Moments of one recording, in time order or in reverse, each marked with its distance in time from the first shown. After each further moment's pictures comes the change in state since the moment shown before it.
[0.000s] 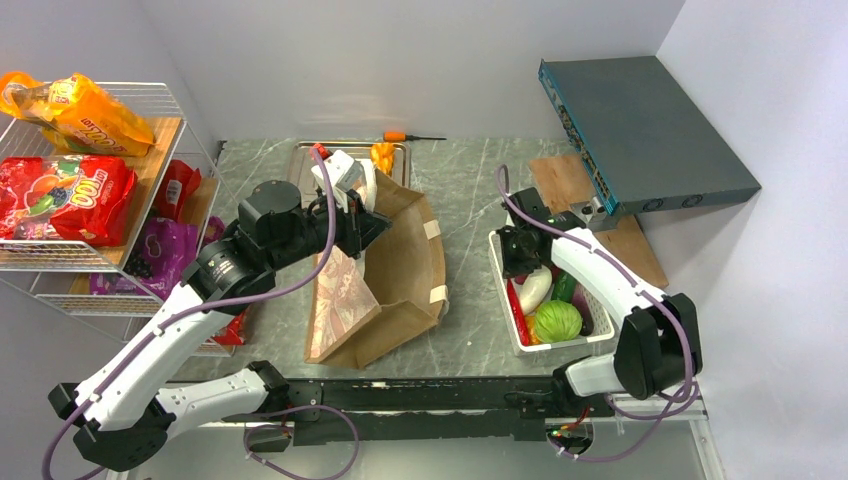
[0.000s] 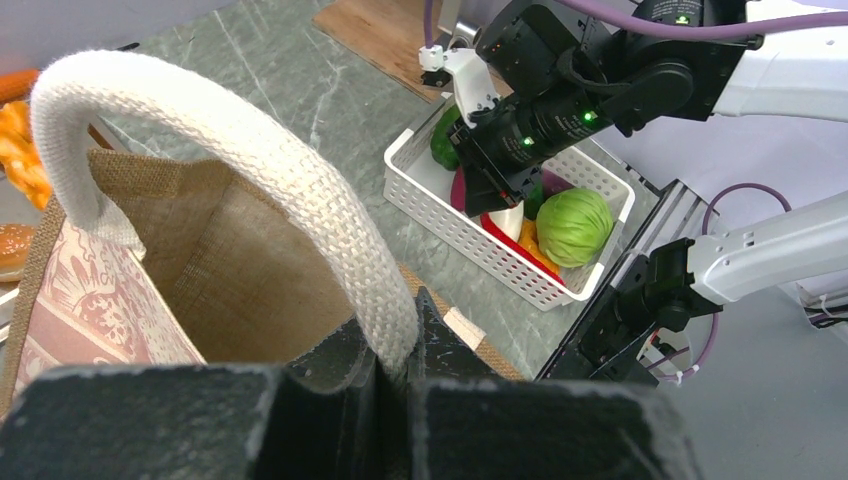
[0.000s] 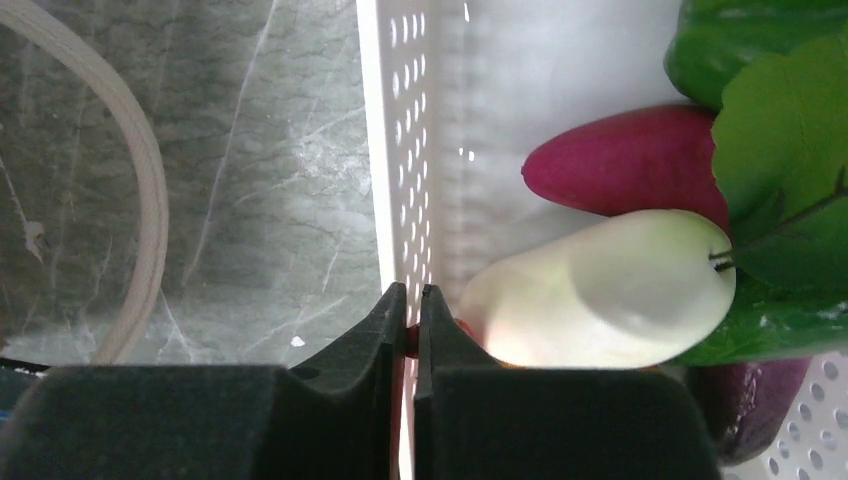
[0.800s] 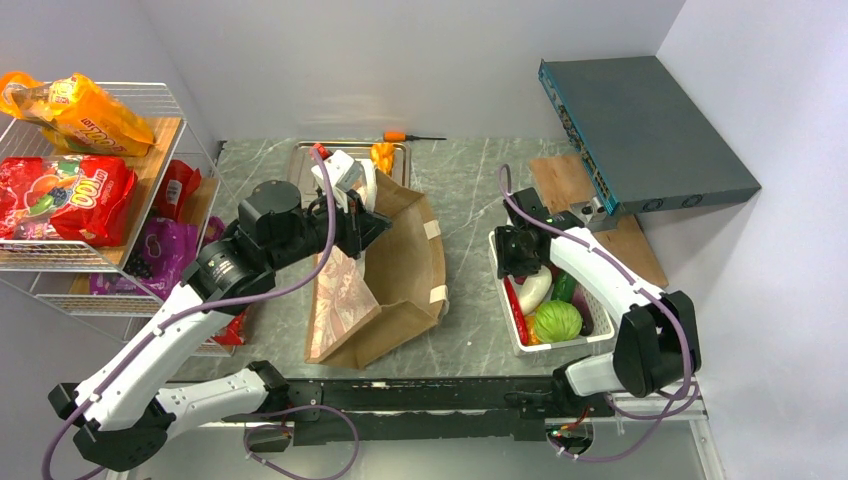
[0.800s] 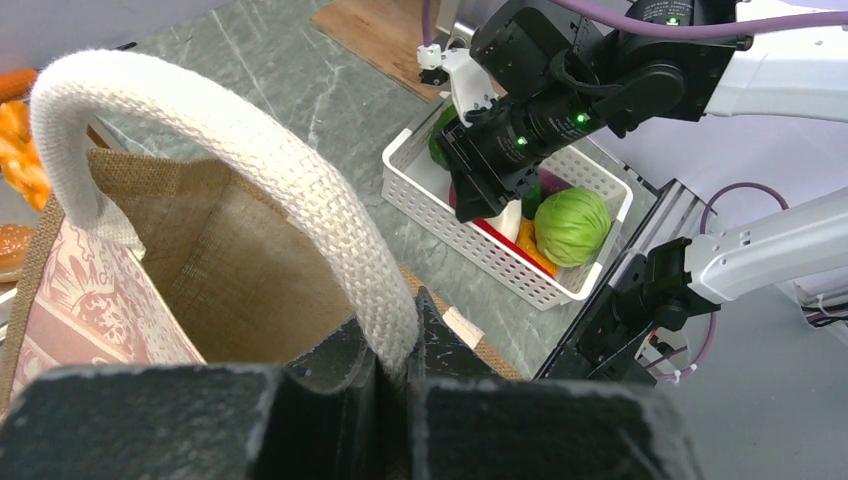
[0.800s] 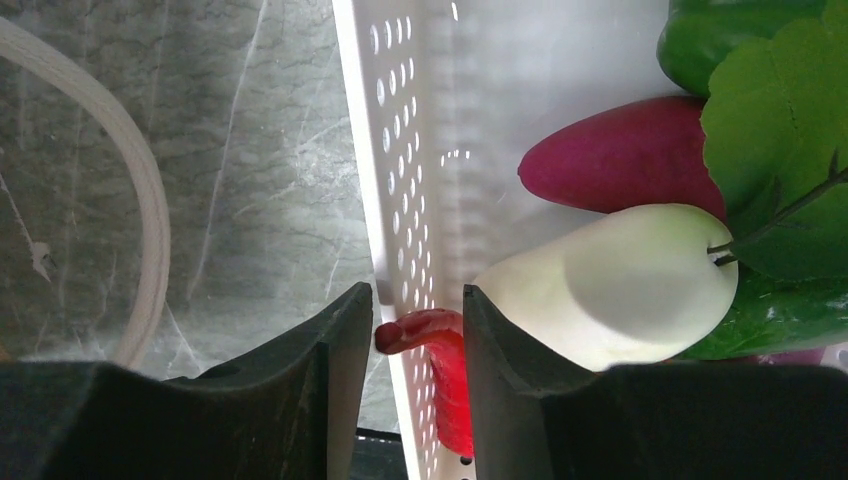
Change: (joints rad) left arm 0.000 0.000 0.000 0.000 0.003 -0.002; right arm 0.000 0.003 -0.001 -0.007 0.025 0.048
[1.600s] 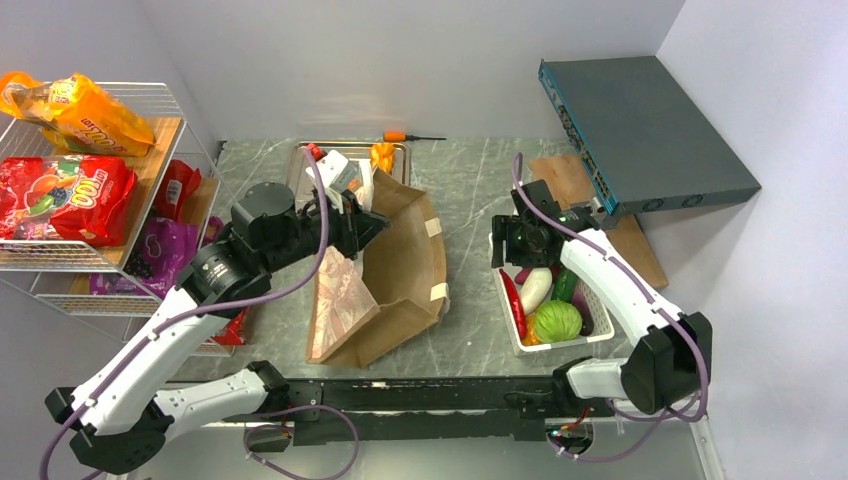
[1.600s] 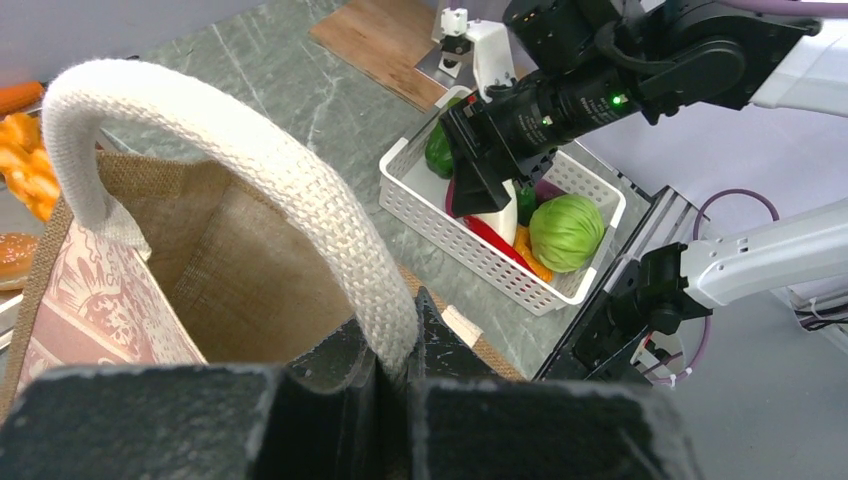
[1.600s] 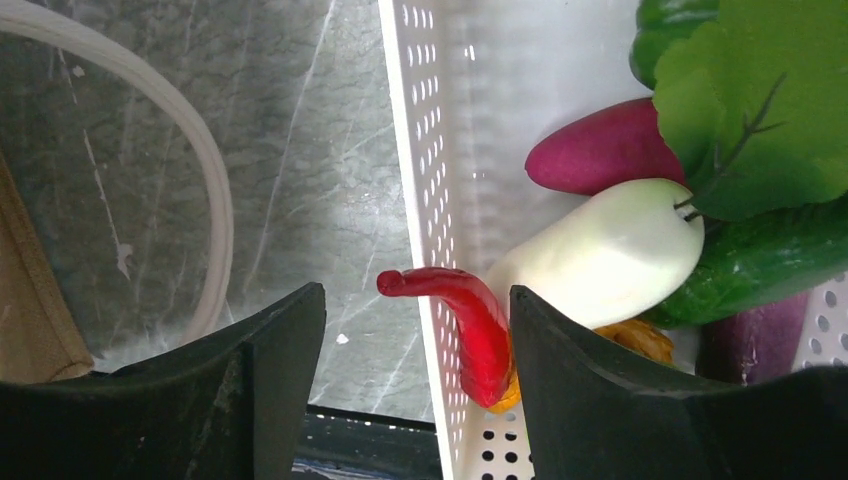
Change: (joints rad) left arm 0.000 -0.017 0.000 0.006 0.005 -0.001; right arm 0.011 -0.098 0.080 -0.069 0.019 0.054
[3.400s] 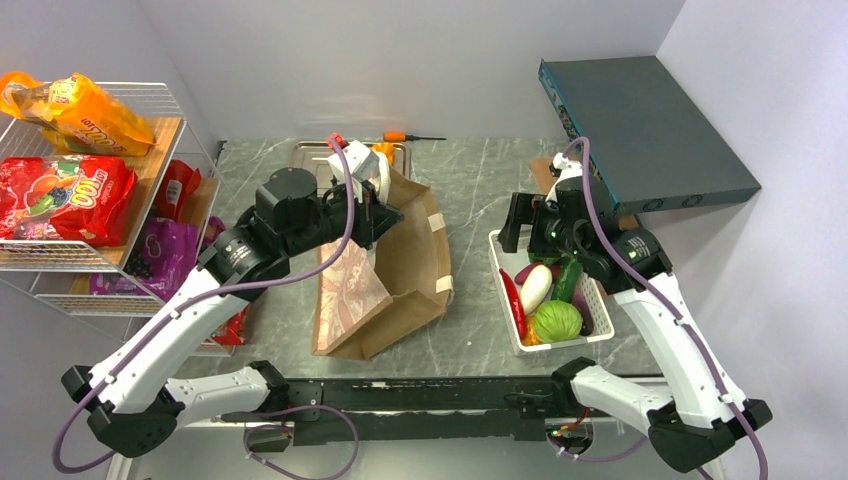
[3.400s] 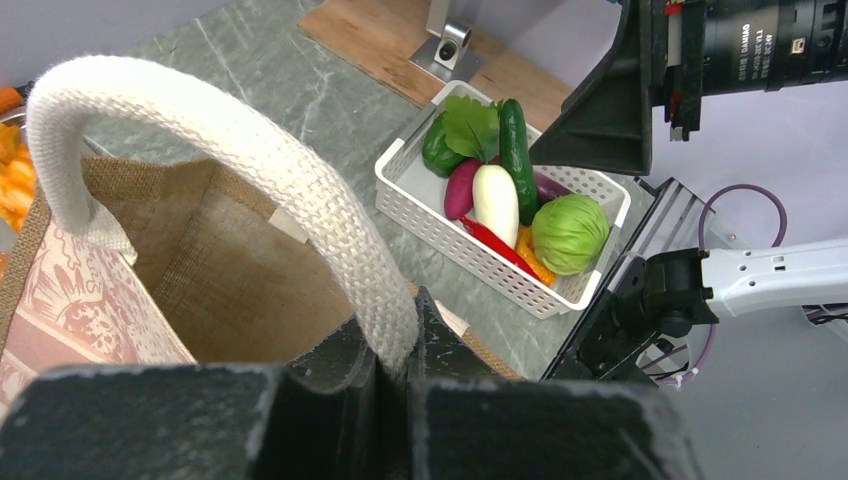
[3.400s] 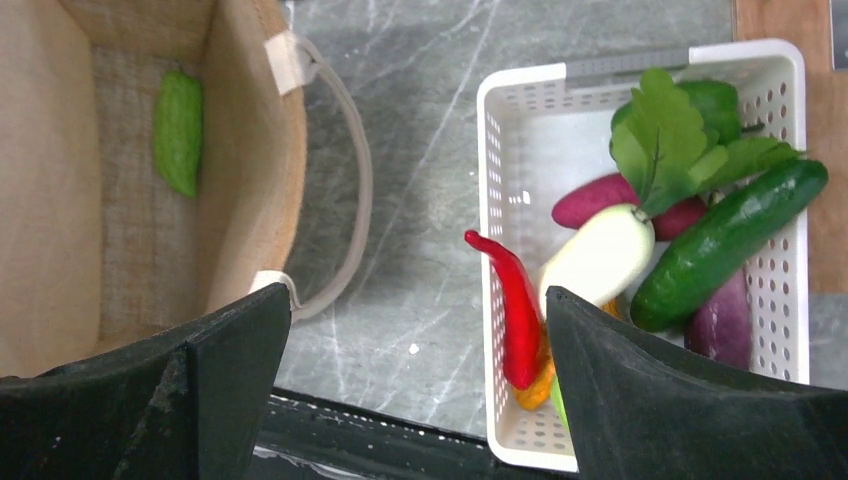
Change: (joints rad) left arm 0.000 0.103 0.050 0.023 0.026 0.016; right arm 0.072 -0.276 0.227 -0.101 0.053 0.049
